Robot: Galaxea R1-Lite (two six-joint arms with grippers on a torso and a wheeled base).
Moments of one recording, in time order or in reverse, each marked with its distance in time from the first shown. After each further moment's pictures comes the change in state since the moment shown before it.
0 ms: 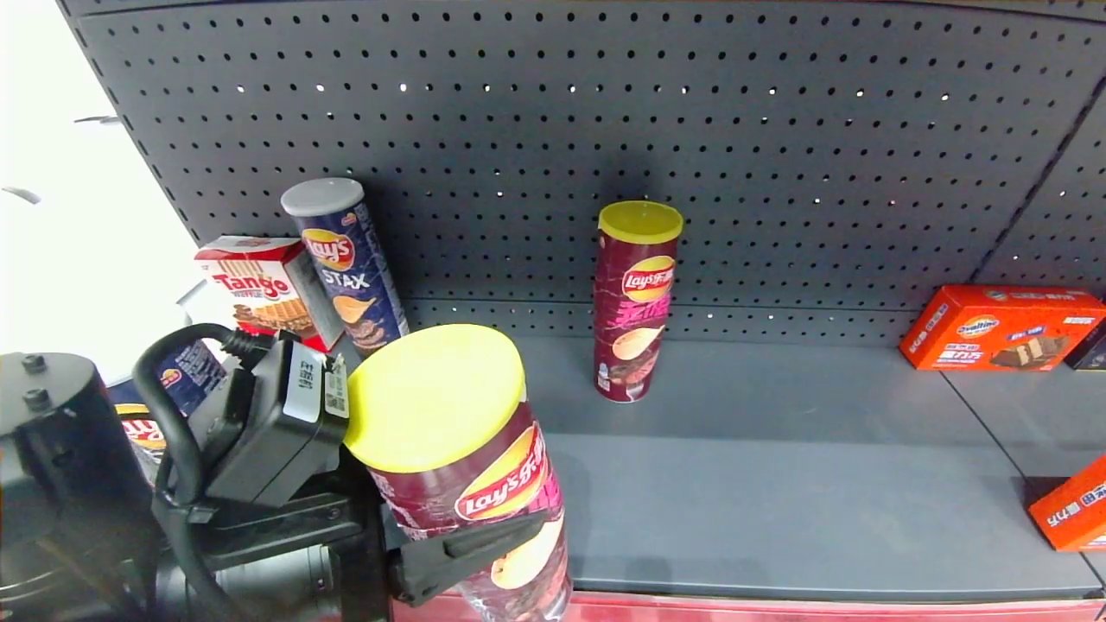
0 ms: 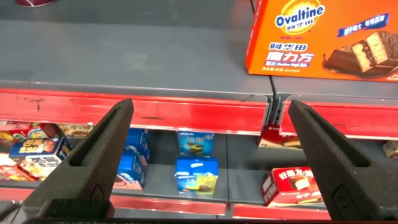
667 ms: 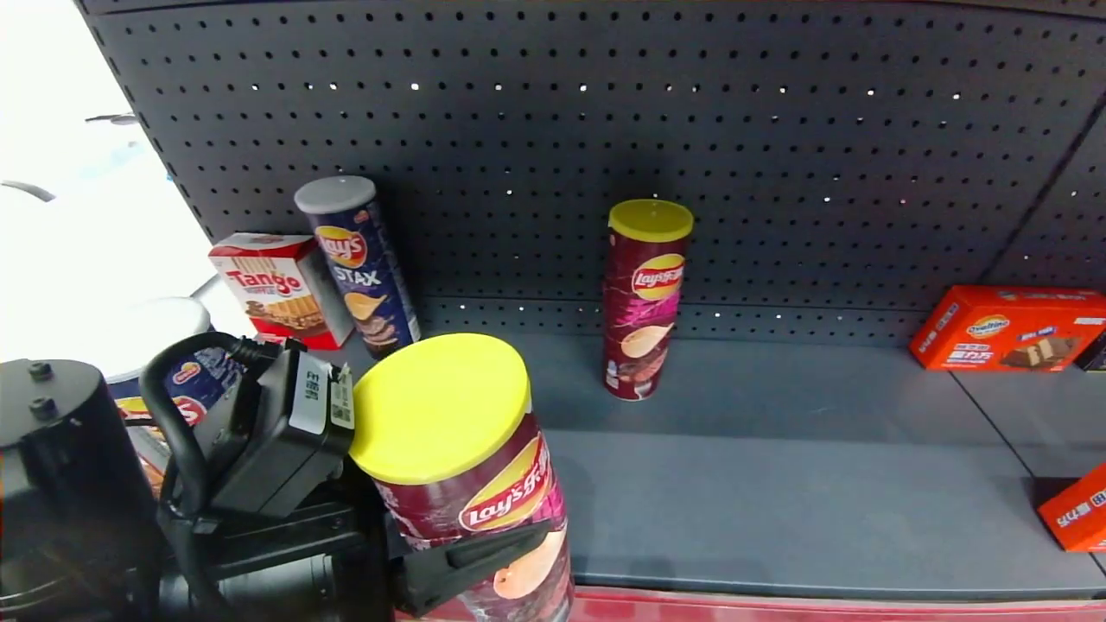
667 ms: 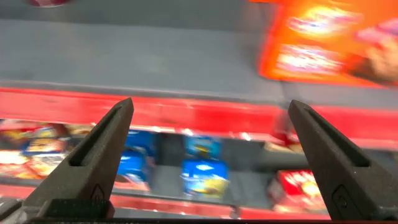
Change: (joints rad) left arm -0.010 -0.001 0.008 0.000 0.002 0.000; right arm 0.001 0.000 0.000 0.000 0.000 0.000
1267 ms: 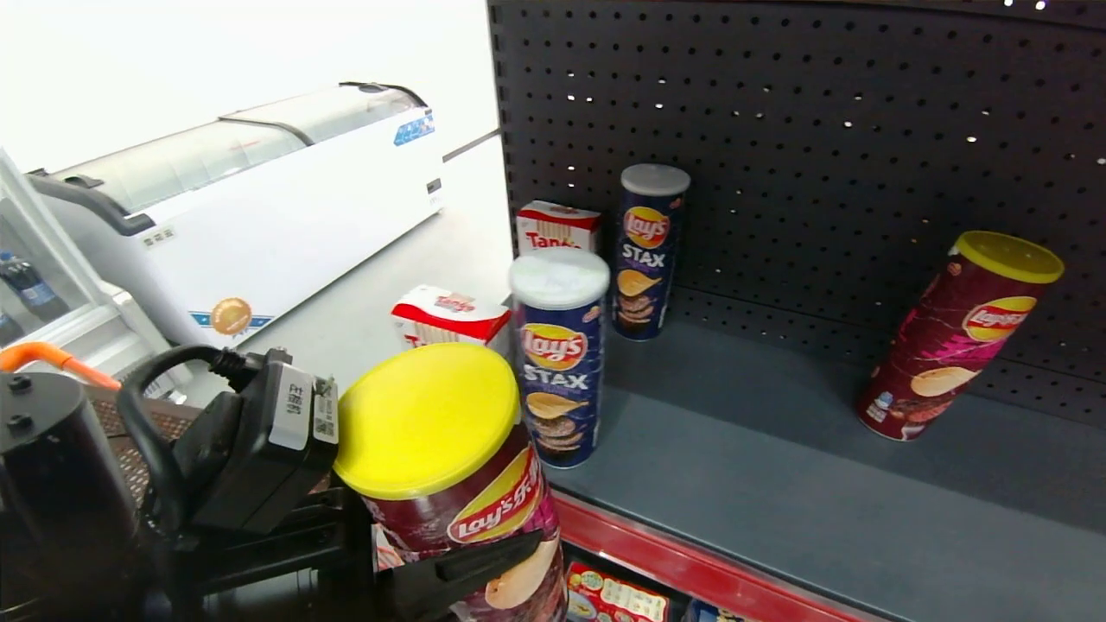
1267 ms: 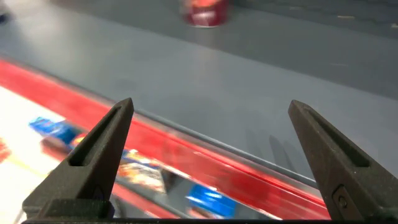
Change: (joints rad) left arm -0.003 -0.013 0.023 -0.001 0.005 0.000; right arm -0.001 0.000 0.000 0.000 0.000 0.000
